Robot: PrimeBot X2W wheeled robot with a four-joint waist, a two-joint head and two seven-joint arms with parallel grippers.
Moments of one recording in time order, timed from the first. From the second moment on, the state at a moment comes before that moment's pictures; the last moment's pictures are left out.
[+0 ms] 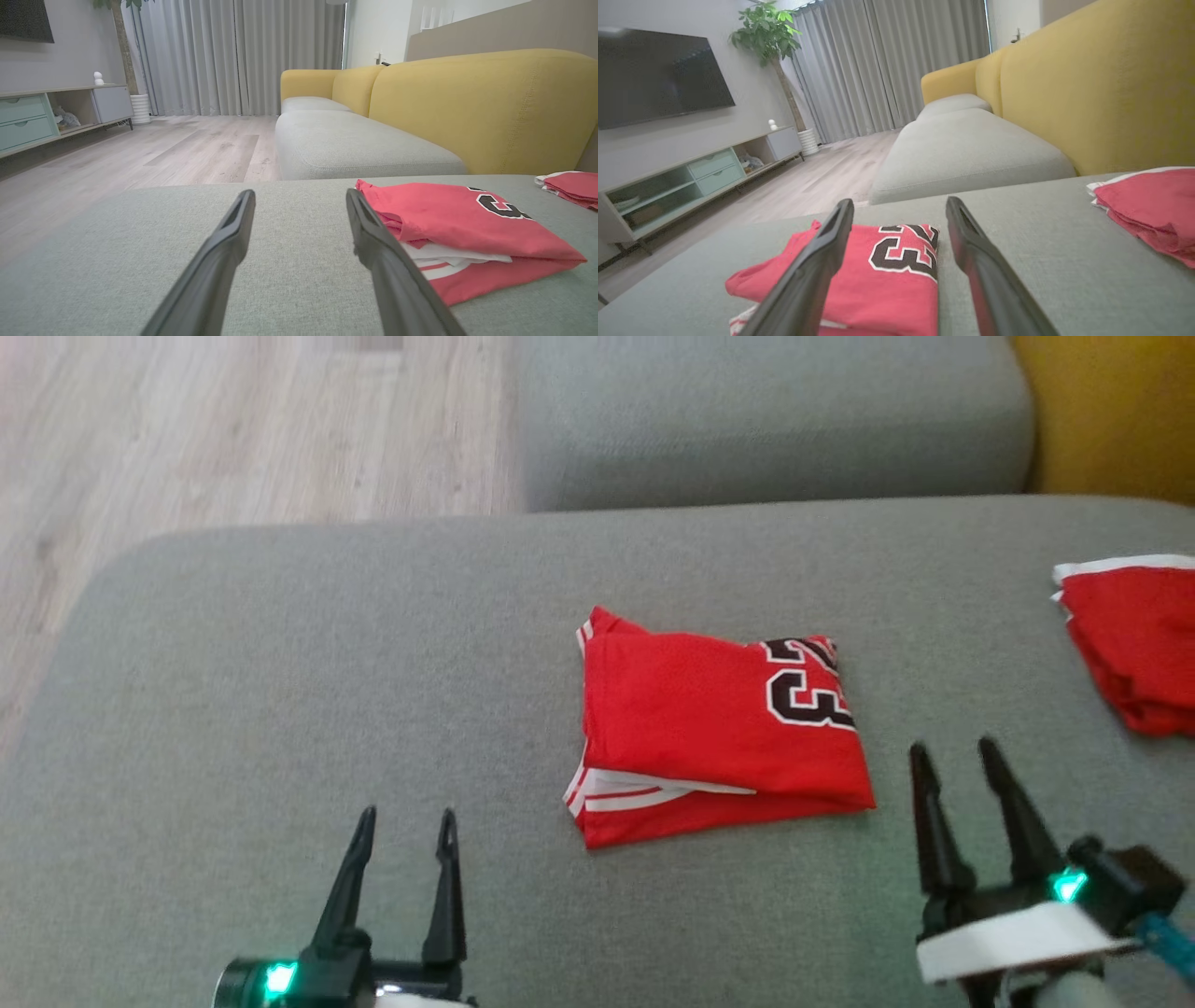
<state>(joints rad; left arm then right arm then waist) 0.11 0.07 -0.30 0.10 -0.13 0.15 -0.26 0.08 -0.13 0.12 0.13 0.34 0.13 -0.25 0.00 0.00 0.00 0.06</state>
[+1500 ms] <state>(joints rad) 0.16 0.06 -0.24 0.14 -0.12 0.14 -0.26 0.10 -0.12 0.13 0.20 0.18 0.13 -0.25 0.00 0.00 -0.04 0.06</state>
